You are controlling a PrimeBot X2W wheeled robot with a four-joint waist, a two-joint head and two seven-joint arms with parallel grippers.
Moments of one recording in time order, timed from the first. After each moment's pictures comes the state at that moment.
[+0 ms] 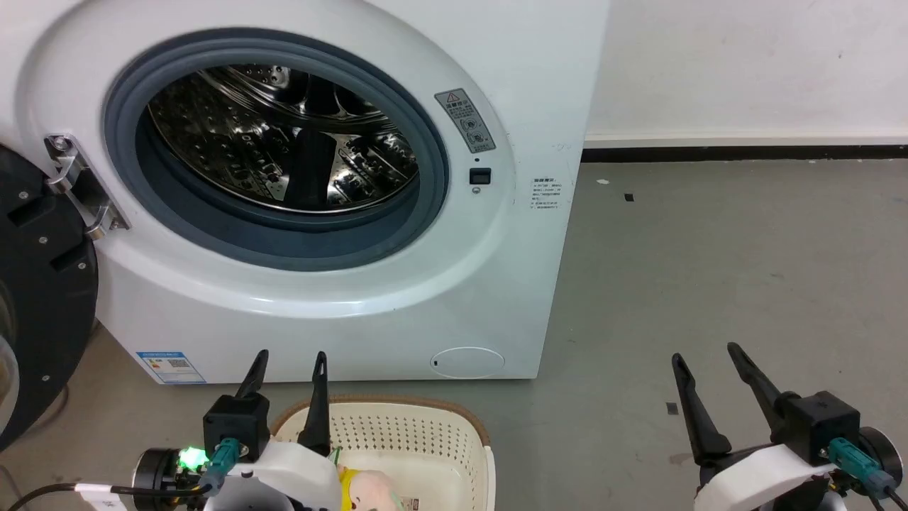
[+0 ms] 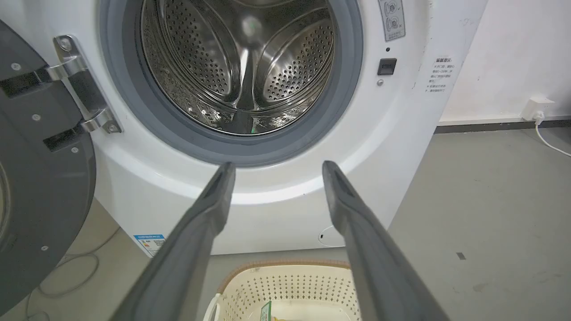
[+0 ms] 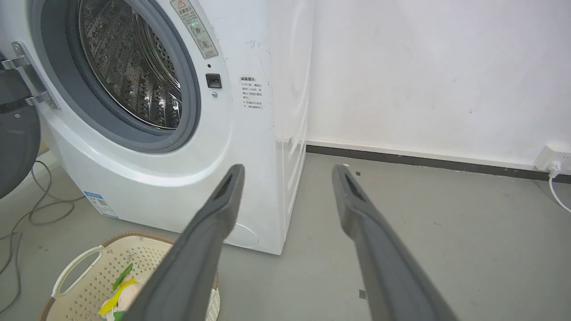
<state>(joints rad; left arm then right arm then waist) -0.02 0.05 -0.05 0.06 -0.02 0.03 -0.04 0.01 -0.05 0.00 0.00 0.06 0.13 -0.04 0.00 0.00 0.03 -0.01</state>
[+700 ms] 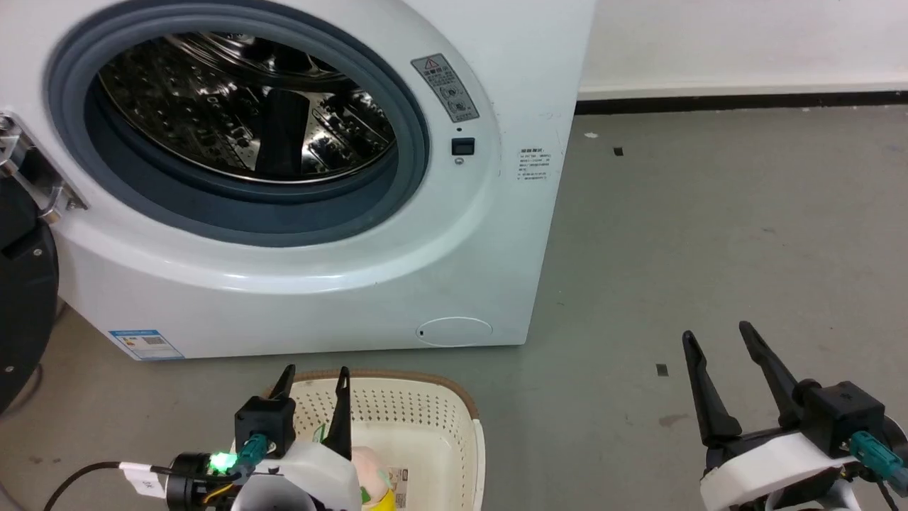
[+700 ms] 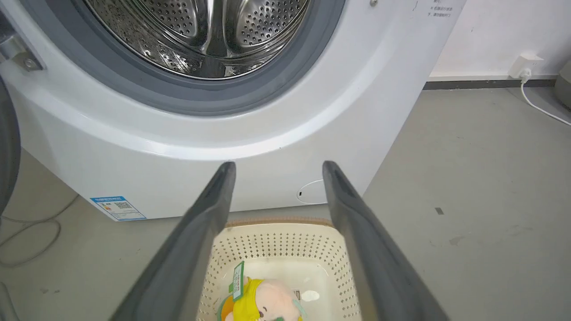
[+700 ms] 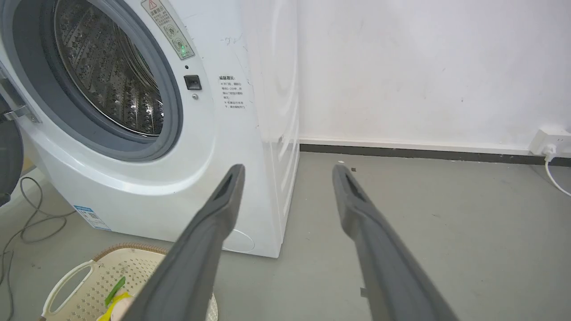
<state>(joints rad) -0.07 0.05 -0.10 0.23 -0.07 0.05 -0.08 -0.01 -0.05 -0.01 -0.01 0.10 0.13 -0.08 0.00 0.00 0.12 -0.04</state>
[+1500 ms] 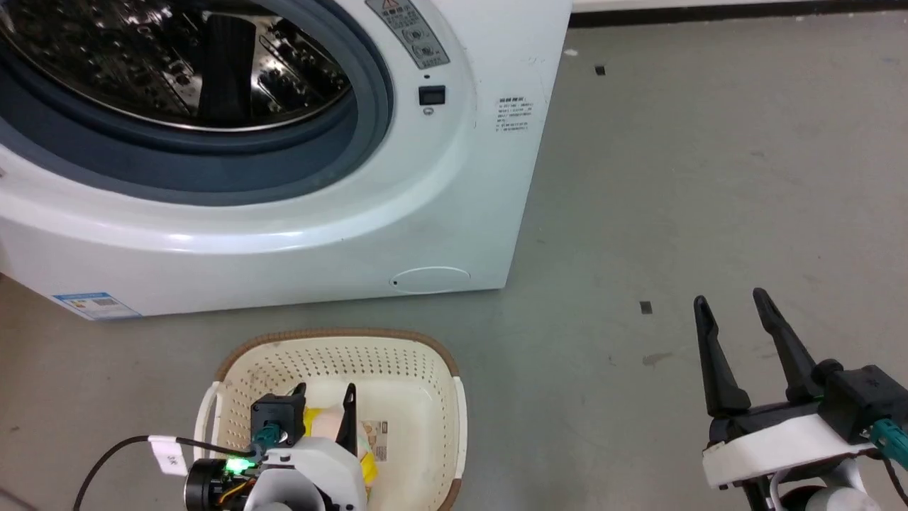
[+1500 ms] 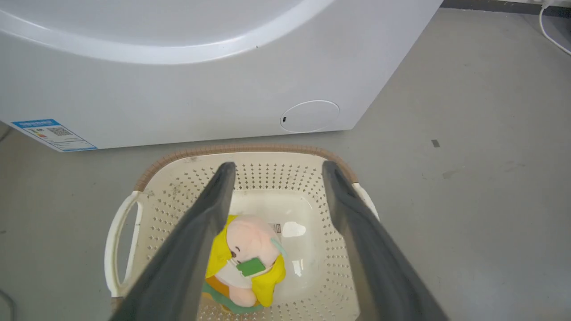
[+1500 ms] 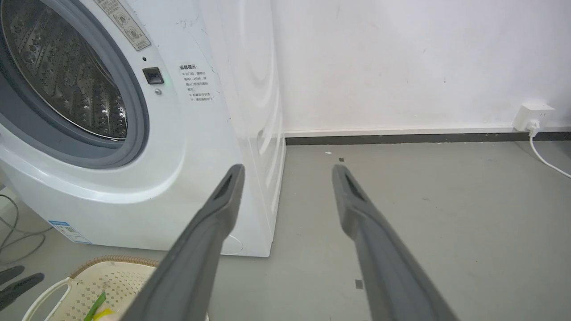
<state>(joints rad) -0.19 0.05 -0.13 0.53 -0.14 0.05 -0.13 -0.05 -0.05 0.00 -0.04 0.14 0.13 -0.13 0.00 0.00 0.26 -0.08</state>
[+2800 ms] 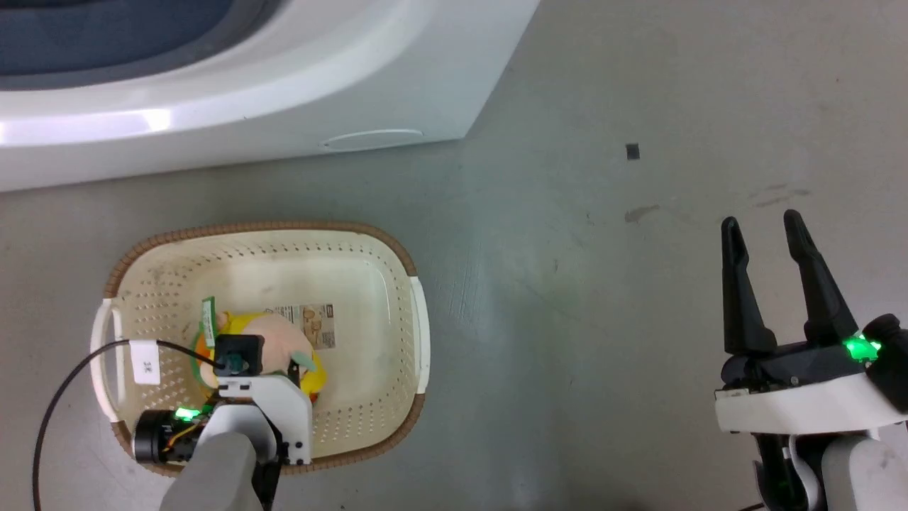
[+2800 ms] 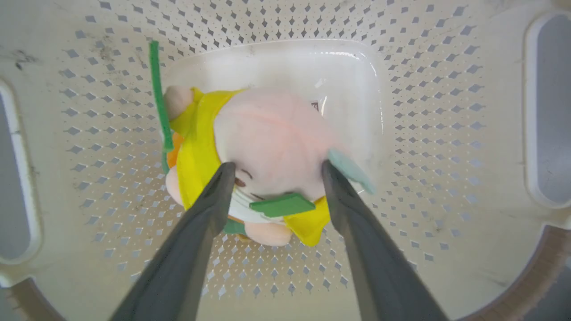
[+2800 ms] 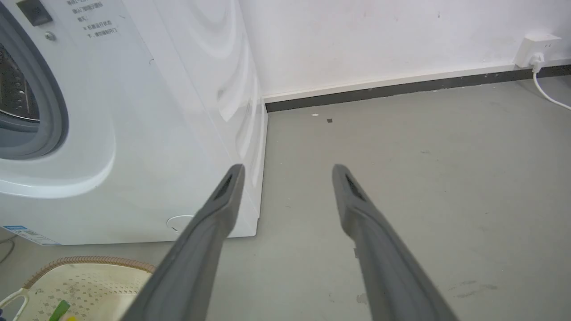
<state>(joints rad) -0.54 0.16 -0.23 1.05 -0.25 0.09 -0.12 -0.16 -0.05 0.01 -0.11 0.25 0.13 -0.21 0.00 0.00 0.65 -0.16</state>
